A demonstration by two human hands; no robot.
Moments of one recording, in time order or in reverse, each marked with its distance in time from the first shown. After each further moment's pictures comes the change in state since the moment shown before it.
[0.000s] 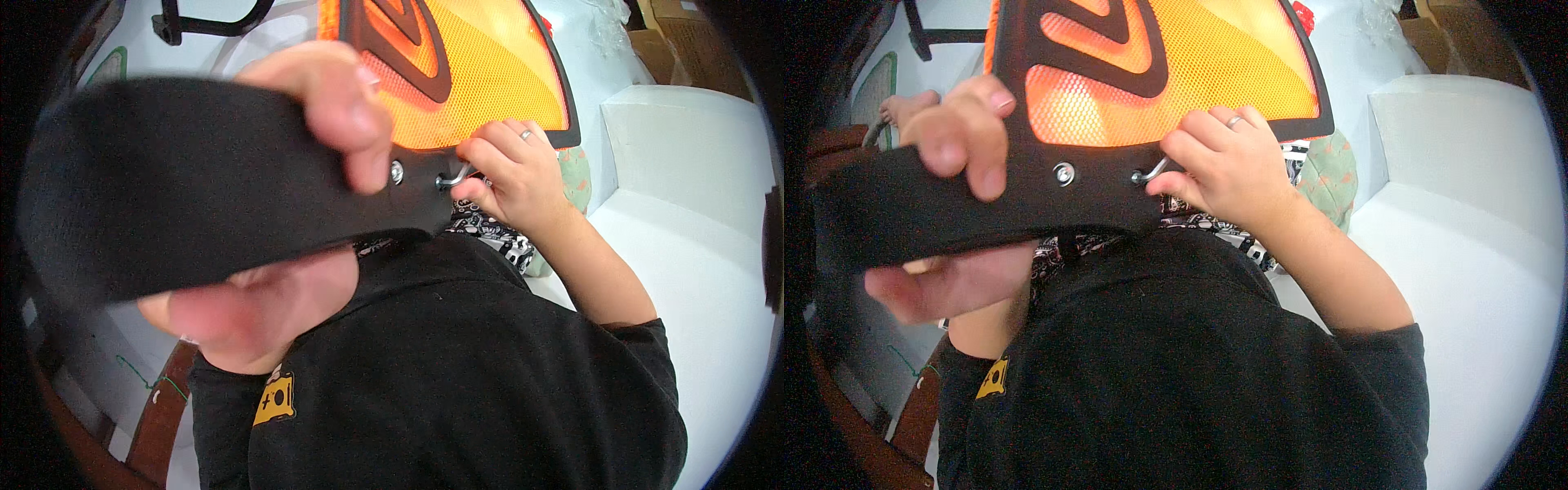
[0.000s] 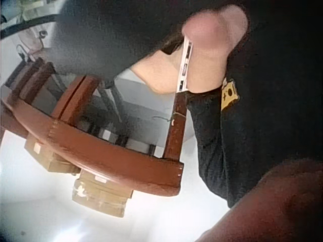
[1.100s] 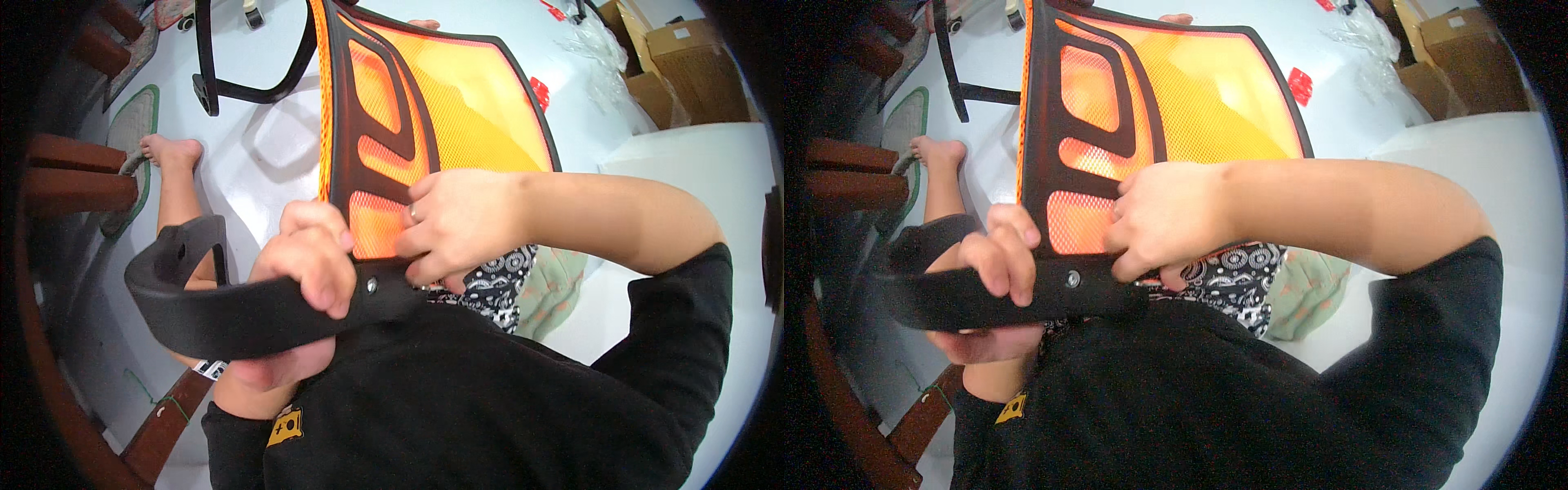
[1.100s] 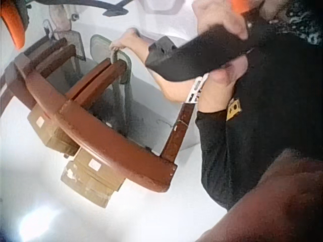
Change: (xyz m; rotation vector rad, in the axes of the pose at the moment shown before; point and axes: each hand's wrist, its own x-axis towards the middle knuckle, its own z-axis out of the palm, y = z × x) left_hand 0.010 0.005 0.015 0.191 -0.044 -0.185; right_hand 0.091 0.057 -0.019 0.477 -0.509 -0.932
